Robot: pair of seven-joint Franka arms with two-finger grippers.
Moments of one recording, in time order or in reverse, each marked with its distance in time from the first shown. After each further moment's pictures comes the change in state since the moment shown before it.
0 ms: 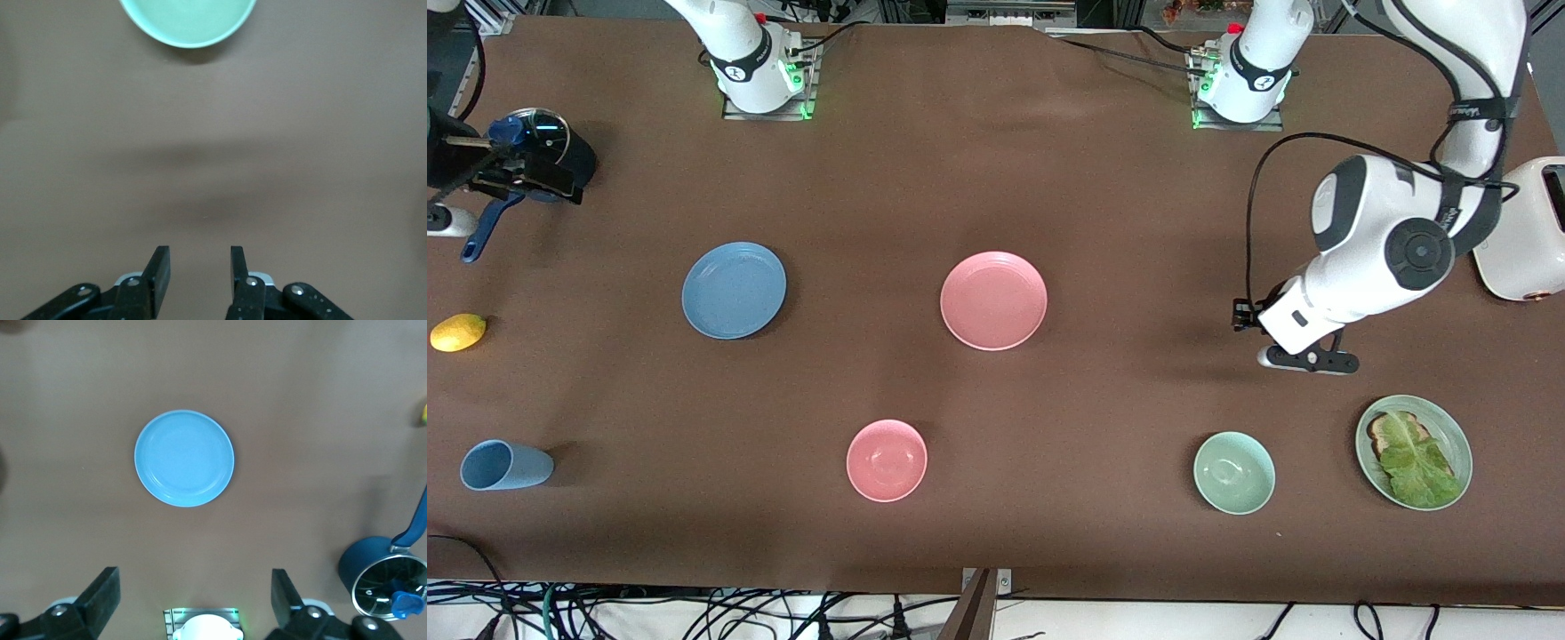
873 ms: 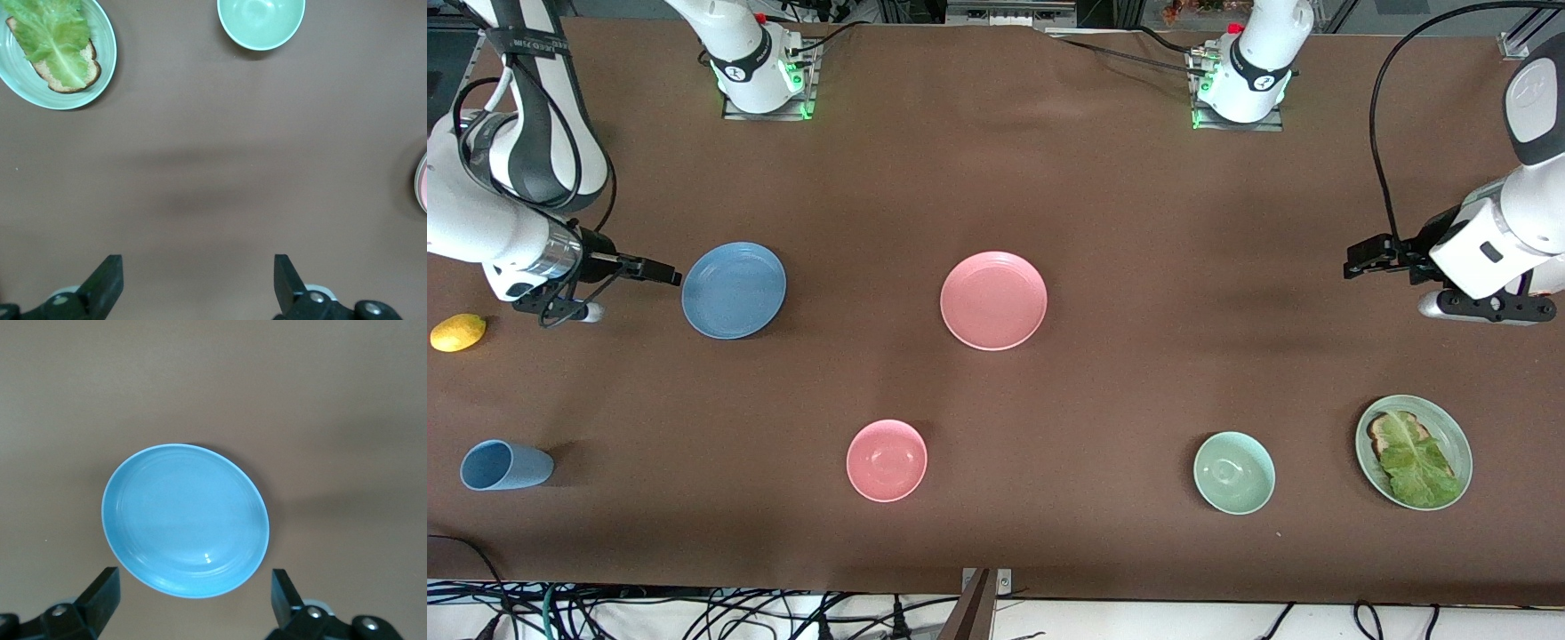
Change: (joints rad) left arm 0.132 -0.168 0.002 0.183 0.018 -0.370 0.050; right arm -0.010 0.162 -0.084 -0.423 0.233 0.604 -0.103
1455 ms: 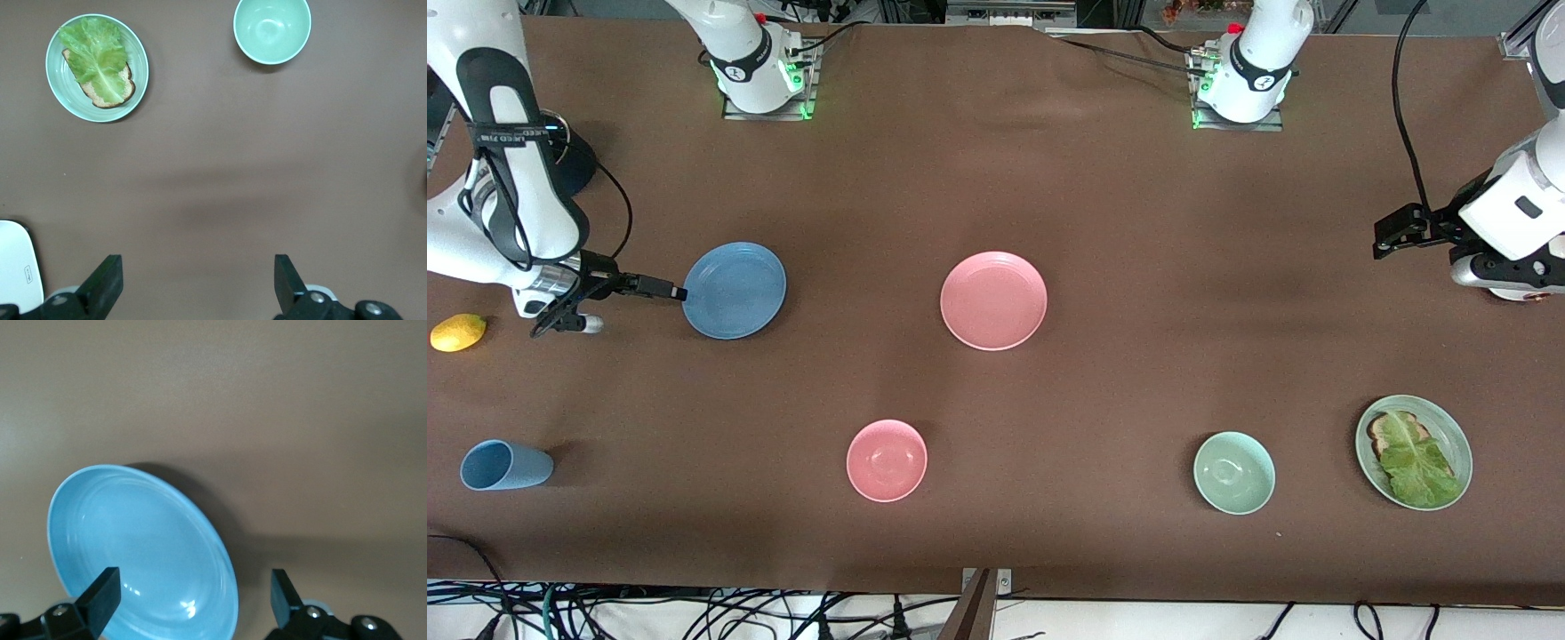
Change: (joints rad) left arm -0.007 -0.055 -0.013 0.041 0.079 -0.038 0.000; right arm -0.018 0.234 -0.115 -0.007 0.379 0.099 -0.441
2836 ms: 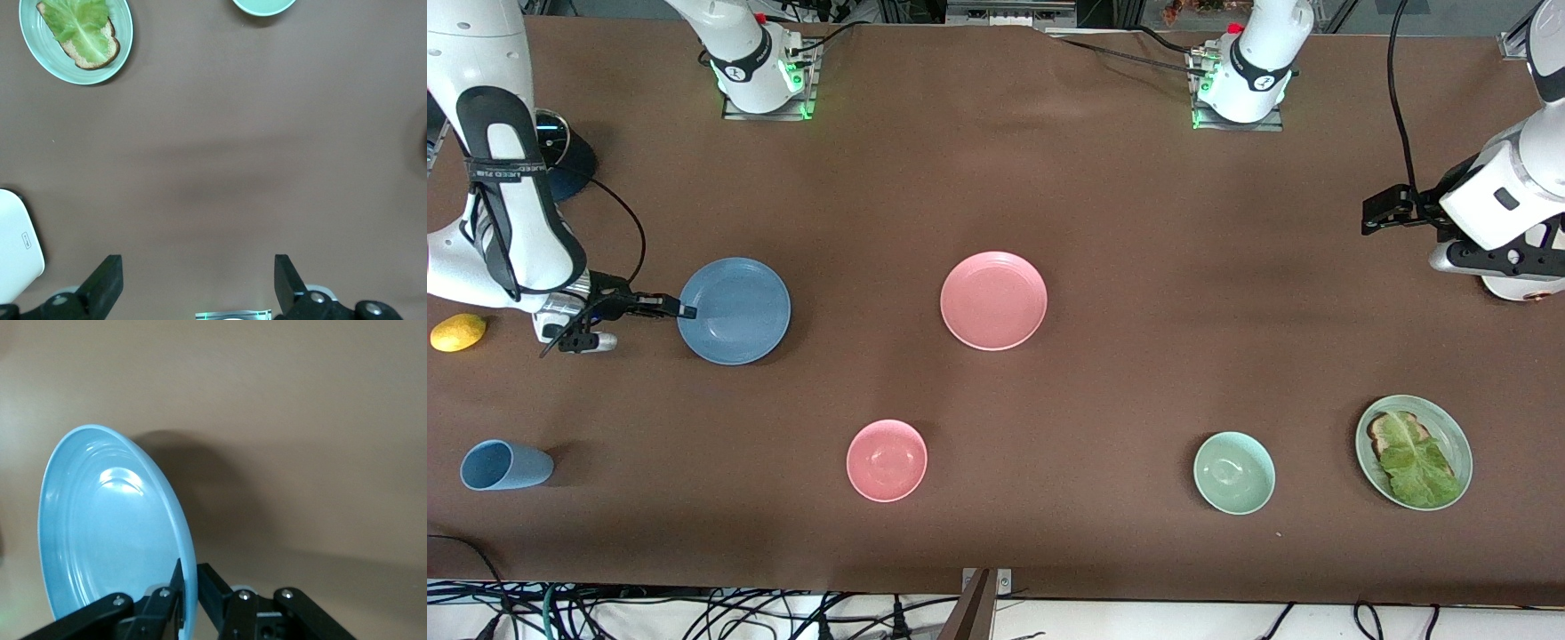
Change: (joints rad) left arm -0.036 0.000 0.015 0.008 0.000 -0.123 0.000; right arm 0.043 0.046 0.011 0.144 0.019 -0.106 -0.006
